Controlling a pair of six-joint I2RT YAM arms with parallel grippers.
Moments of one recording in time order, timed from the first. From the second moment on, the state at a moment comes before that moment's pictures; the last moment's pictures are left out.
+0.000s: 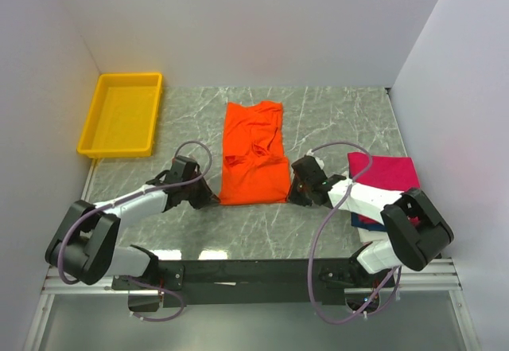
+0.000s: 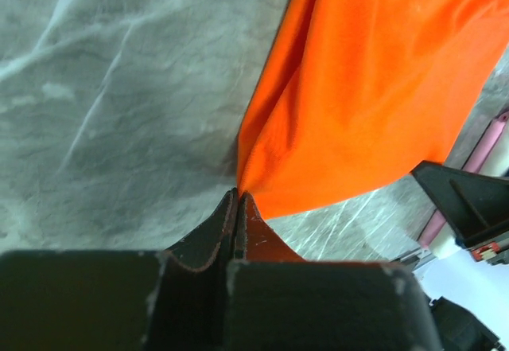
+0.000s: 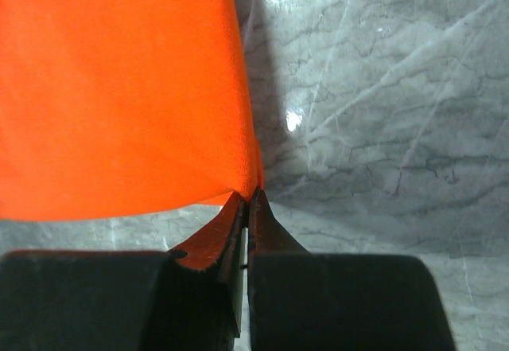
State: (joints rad) left arm -0.44 1.33 0.55 -0.14 0.21 -1.00; right arm 0.60 1.42 0.63 -0.21 0.06 0.86
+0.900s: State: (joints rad) left arm -0.49 1.02 0.64 -0.52 0.24 -0.94; right arm 0.84 1.09 0.66 -0.56 0.15 0.89
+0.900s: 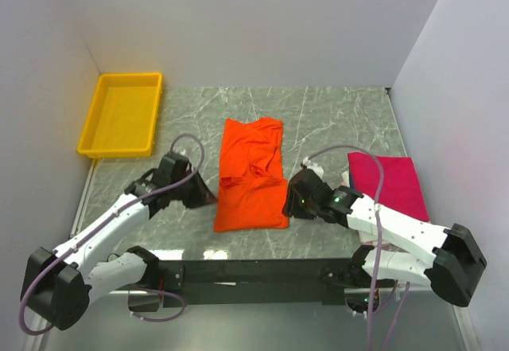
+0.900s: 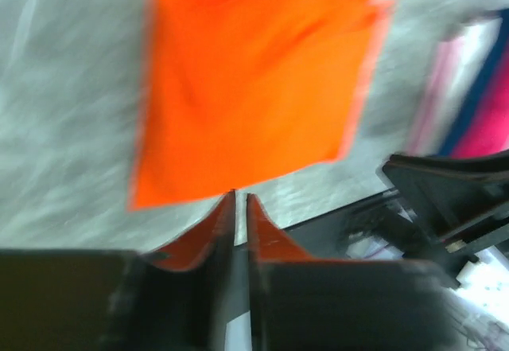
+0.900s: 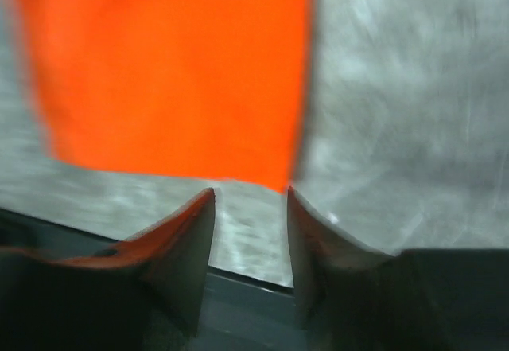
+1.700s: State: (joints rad) left arm -0.45 1.67 0.86 -0.11 0.29 -0.92; right arm 0.64 1.85 1.15 -0.30 -0.01 0.65
